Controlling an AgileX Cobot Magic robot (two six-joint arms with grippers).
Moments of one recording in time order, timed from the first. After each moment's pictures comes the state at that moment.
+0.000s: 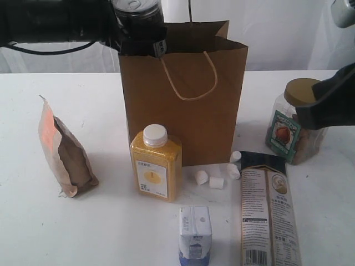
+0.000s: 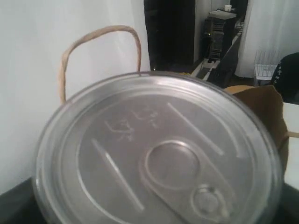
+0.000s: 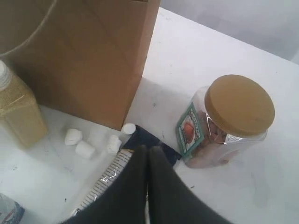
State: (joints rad) left arm -0.29 1.74 -1.37 -1.65 0.77 1.92; right arm 0.55 0.90 -0.88 -0.34 0.73 0.26
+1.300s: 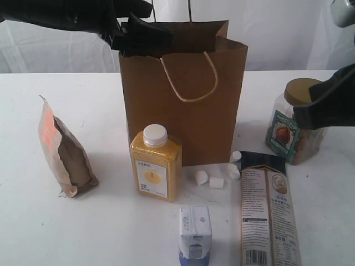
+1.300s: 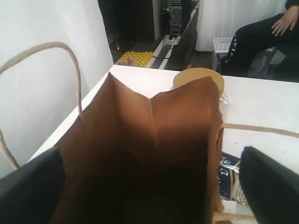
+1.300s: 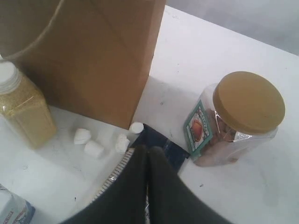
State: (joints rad) left arm -0.29 1.73 -1.49 -1.36 0.92 1.70; right arm 0.55 0.90 -0.88 -0.31 0.73 0.26
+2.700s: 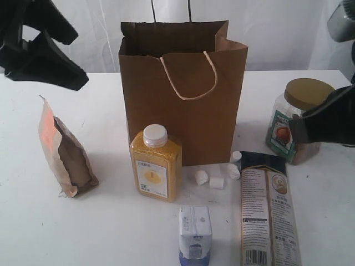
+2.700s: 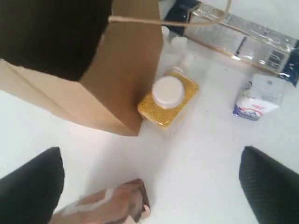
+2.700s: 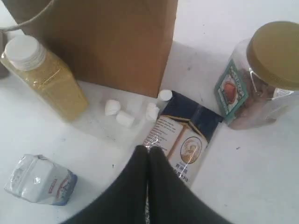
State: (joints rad) left arm -0.29 1.38 -1.49 -0.53 1.27 1.04; right arm 0.55 0.90 -0.88 -0.16 0.83 0.28
